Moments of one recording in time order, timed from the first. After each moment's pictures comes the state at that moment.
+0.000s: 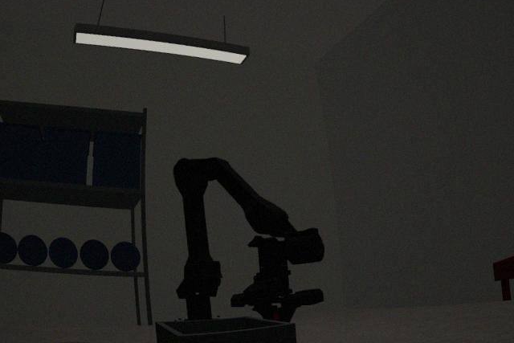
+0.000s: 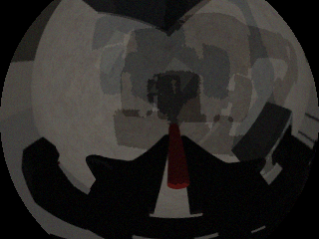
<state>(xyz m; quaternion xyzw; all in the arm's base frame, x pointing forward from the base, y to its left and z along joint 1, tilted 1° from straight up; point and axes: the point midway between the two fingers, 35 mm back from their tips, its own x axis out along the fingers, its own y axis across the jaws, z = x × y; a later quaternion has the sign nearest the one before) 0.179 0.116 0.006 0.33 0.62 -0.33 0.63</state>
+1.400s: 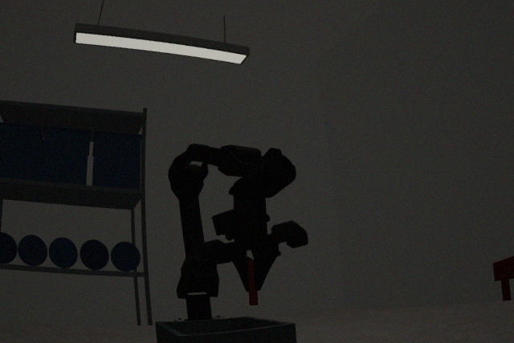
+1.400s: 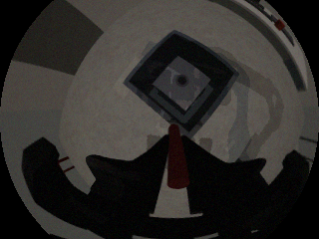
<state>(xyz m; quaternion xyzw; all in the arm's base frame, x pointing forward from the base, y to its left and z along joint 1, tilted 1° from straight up) 0.284 0.022 0.123 0.31 0.51 -0.32 0.74</state>
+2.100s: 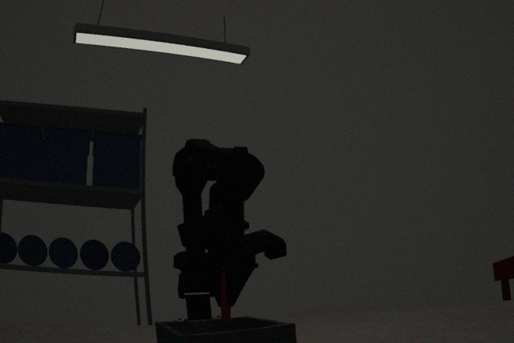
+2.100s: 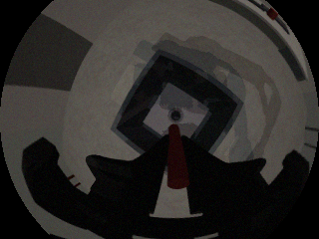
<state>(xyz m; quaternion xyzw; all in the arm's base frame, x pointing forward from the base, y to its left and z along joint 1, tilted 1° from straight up) 0.324 -0.042 0.105 0.34 0.49 -0.36 0.72</state>
